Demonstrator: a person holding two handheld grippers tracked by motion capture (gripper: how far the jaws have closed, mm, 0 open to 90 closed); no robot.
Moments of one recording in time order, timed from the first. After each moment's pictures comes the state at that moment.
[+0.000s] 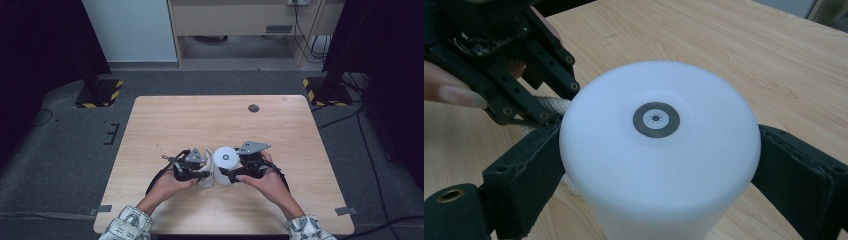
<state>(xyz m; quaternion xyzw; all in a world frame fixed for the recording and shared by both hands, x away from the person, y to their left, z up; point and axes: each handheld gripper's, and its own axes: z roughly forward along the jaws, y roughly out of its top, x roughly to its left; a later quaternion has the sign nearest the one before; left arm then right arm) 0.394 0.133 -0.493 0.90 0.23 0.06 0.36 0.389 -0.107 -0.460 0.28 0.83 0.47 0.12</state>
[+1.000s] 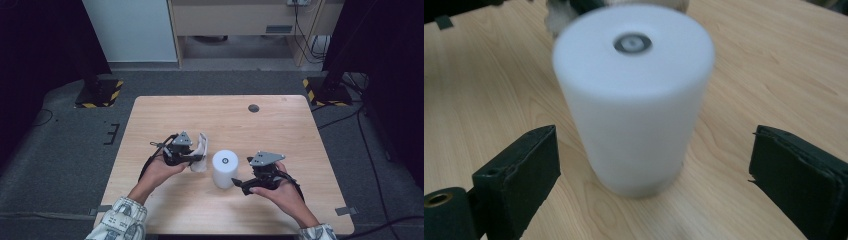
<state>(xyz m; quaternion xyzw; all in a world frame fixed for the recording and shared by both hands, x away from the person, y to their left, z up) 0.433 0.164 -0.457 0.88 0.26 0.09 0.39 0.359 -0.145 -0.465 0.29 0.84 0.44 0.13</state>
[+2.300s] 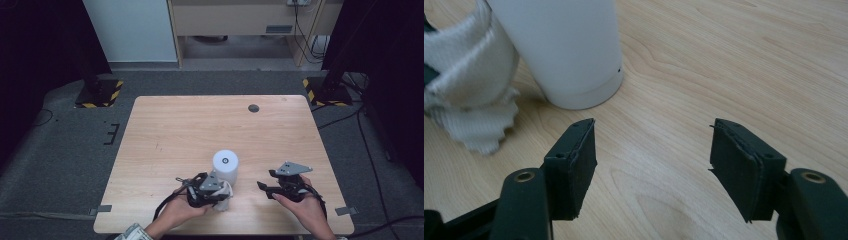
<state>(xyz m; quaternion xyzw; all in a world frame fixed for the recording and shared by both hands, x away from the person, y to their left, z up) 0.319 0.072 -0.483 0.91 0.15 0.06 0.38 0.330 -0.209 -0.479 0.38 0.82 0.40 0.15</state>
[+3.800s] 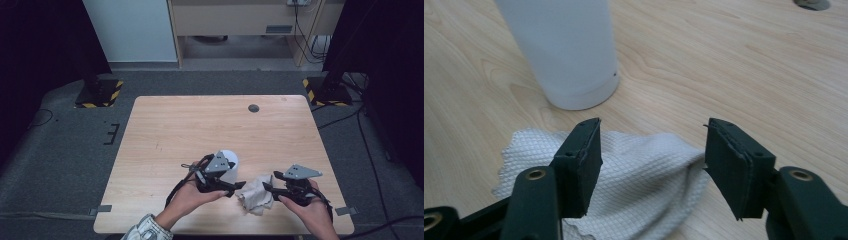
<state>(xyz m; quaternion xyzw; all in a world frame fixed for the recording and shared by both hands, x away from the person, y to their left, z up) 0.345 0.067 -0.423 0.85 0.20 0.09 0.48 0.319 -0.218 -0.473 0.37 0.81 0.42 0.16</state>
